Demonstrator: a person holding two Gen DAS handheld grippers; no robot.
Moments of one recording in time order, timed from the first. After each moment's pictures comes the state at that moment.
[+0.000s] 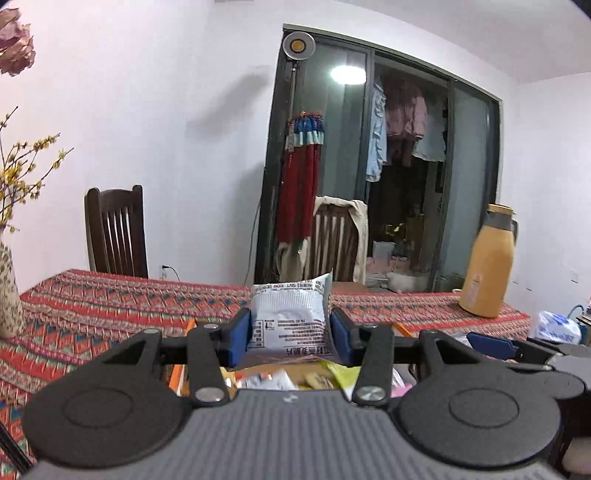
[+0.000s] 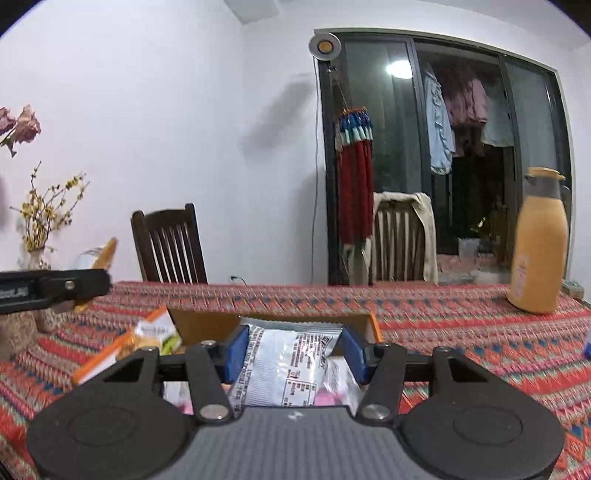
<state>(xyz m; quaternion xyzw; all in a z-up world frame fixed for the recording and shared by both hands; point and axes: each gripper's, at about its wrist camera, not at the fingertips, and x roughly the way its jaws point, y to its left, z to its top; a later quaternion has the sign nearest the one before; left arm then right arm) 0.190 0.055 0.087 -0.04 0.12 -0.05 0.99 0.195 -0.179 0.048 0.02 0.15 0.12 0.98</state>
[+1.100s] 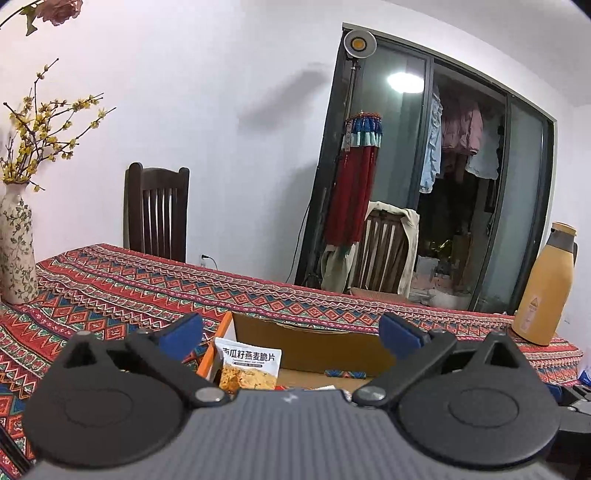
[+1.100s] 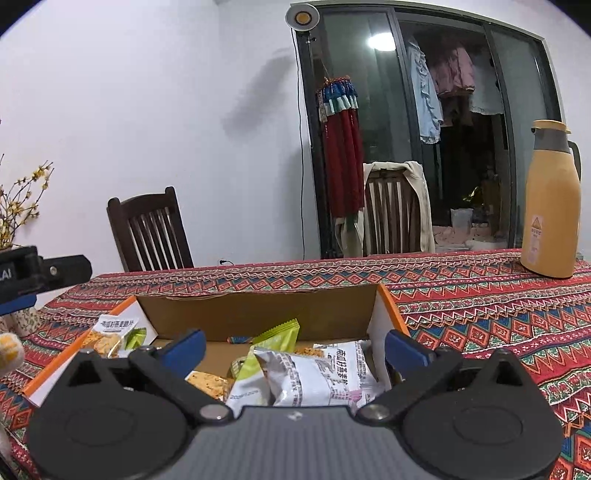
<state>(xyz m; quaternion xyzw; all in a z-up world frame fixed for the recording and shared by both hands) 0.242 0.076 0.045 -0.09 0.12 0.02 0.99 0.252 -0.167 0.003 0.05 0.19 0.10 0.98</state>
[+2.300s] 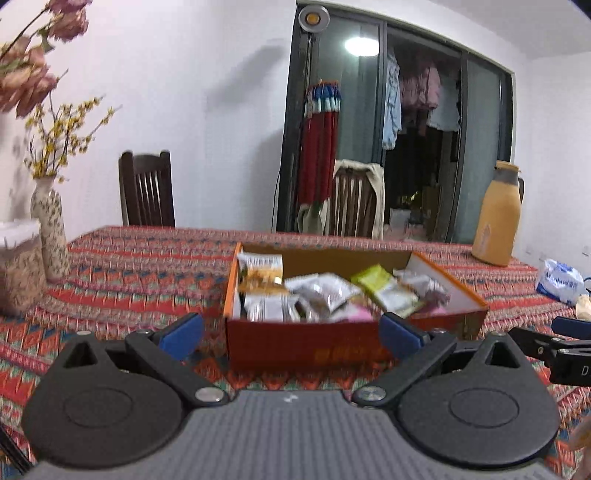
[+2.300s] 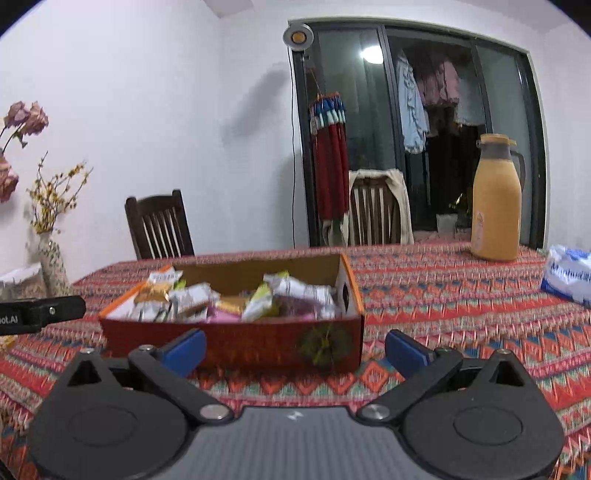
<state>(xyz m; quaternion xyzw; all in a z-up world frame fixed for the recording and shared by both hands) 0.100 0.090 0.026 -0.03 0.18 -0.03 0.98 0.078 -0.200 0.008 0.05 0.18 0.08 0.98</state>
